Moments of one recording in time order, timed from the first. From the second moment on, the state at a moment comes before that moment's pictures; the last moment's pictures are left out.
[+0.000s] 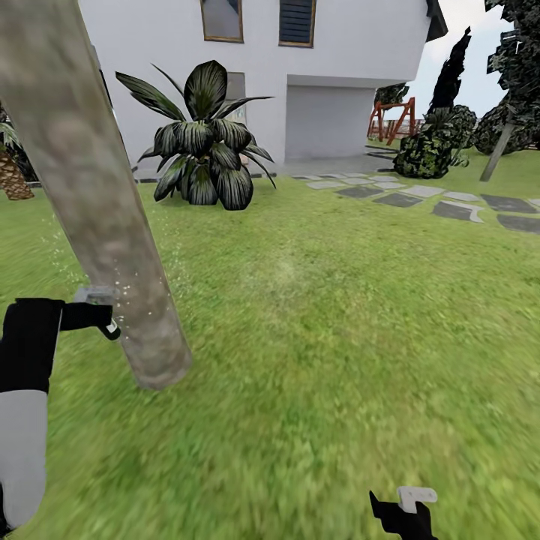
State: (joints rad) left arm -0.91 0.28 0.32 -1.14 -0.47 0.91 -0.60; right arm -0.48 -0.12 0.51 -0.03 -0.60 -0.45 0.06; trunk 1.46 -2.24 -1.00
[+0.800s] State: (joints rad) left arm -1.00 0.37 0.26 -1.14 -0.46 0.99 -0.73; right arm -0.48 -0.12 0.51 -0.03 -0.60 -0.45 0.06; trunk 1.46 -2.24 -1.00
